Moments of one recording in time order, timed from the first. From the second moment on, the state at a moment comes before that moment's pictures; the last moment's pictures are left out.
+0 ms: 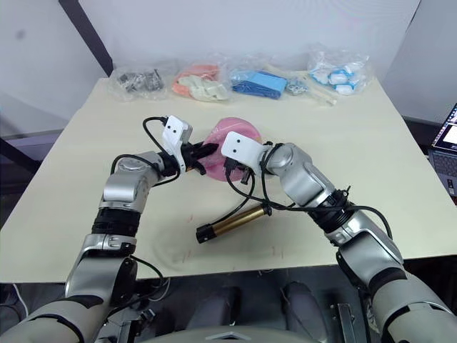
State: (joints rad) left arm -0.66 0.42 0.03 0.38 -0.16 0.44 -0.79; right arm -0.90 -0.26 0.59 0.11 -0.11 0.76 0.70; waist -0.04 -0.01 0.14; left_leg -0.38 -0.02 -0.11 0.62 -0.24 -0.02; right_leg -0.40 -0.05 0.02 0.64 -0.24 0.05
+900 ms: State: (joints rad) left arm -0.65 0.44 0.03 0.39 -0.16 0.50 -0.78; right arm -1.09 -0.07 0.61 0.57 -0.25 0.65 0.80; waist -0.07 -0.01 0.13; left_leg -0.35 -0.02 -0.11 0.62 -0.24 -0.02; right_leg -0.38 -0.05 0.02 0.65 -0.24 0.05
